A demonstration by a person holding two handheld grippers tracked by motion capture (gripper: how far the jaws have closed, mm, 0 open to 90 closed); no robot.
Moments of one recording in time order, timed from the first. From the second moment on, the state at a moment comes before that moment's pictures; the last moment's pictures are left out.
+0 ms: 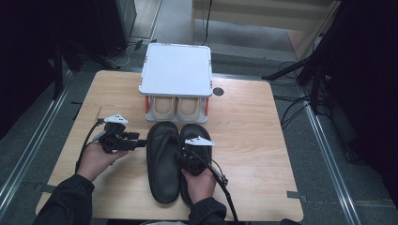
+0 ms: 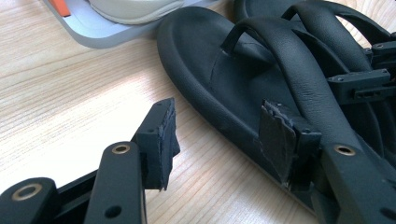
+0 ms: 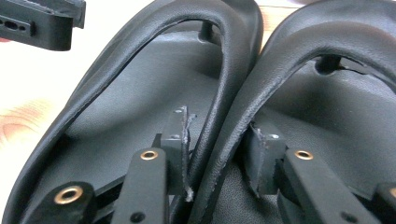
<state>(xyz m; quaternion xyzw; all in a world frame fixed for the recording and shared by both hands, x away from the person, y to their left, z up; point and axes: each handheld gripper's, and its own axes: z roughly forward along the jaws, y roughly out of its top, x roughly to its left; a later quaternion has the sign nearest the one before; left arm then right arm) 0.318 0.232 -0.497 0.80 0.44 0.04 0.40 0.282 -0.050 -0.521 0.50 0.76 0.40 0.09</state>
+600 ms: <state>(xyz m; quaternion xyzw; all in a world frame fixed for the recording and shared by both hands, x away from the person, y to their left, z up) 0.319 0.233 -0.496 0.80 0.45 0.04 0.40 0.281 -0.073 -0.518 0.54 0.74 0.40 0.07</state>
